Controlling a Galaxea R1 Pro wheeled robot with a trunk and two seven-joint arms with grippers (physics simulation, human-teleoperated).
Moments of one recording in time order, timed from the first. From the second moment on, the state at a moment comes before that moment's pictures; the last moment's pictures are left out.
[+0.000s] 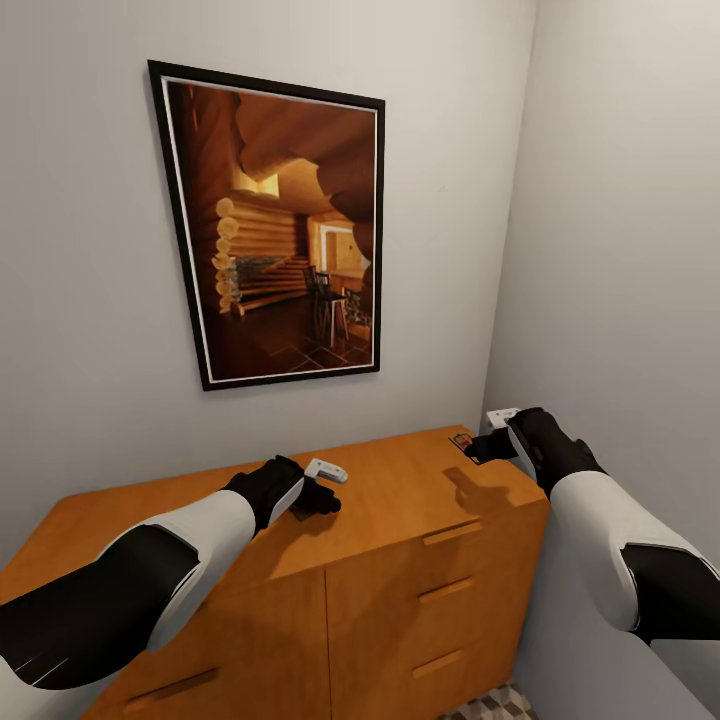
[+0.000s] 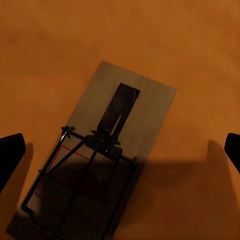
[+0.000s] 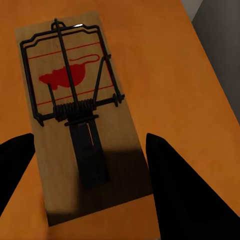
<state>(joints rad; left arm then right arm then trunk) -1.14 -0.17 -0.43 -0.07 0.12 0.50 -0.19 -1.11 -0.09 -0.07 -0.47 0.32 0.75 0.31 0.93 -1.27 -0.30</state>
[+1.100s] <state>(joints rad) -1.14 -0.17 -0.41 -0.07 0.12 0.50 -0.19 -1.11 -0.09 -0.07 -0.47 0.32 0.75 0.31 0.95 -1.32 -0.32</state>
